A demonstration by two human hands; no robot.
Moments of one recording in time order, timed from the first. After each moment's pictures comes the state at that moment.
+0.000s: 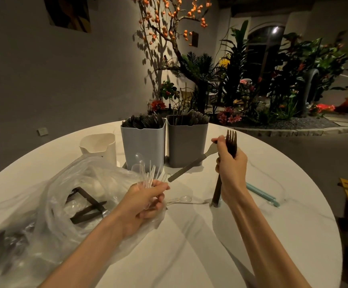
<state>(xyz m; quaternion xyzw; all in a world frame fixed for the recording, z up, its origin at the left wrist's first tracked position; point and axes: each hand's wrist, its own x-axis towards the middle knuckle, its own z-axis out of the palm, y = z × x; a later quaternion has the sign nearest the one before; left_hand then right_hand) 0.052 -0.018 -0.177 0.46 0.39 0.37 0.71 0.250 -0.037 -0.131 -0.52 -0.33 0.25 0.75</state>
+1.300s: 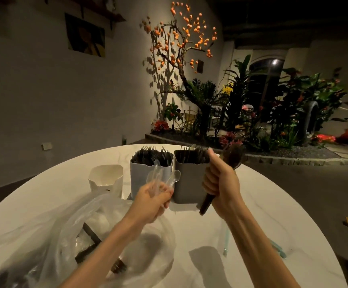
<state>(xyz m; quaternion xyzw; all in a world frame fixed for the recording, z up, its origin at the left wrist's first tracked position) 0.059 0.022 -0.123 0.61 0.41 0.43 0.52 0.231 -0.022 -0.062 -0.39 -0.39 0.45 0.70</state>
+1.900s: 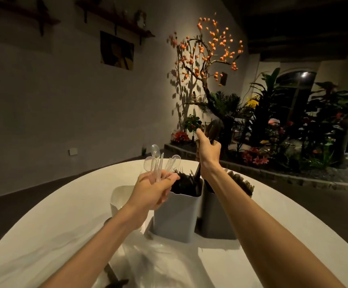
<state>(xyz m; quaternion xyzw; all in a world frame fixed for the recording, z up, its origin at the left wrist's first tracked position) 0.014 0.097 -0.059 0.56 0.39 0.53 0.51 0.178 0.182 0.001 -0.47 -0.40 0.36 0.70</state>
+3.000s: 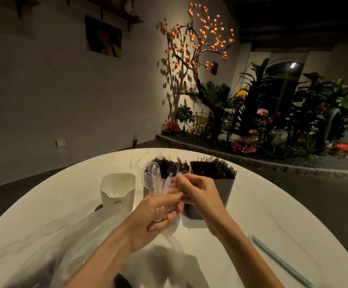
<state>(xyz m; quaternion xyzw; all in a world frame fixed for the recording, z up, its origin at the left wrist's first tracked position) 0.027 0.046 -0.092 0.50 0.22 0.38 0.75 0.179 0.029 -0.062 -0.46 -0.61 0.36 0.54</state>
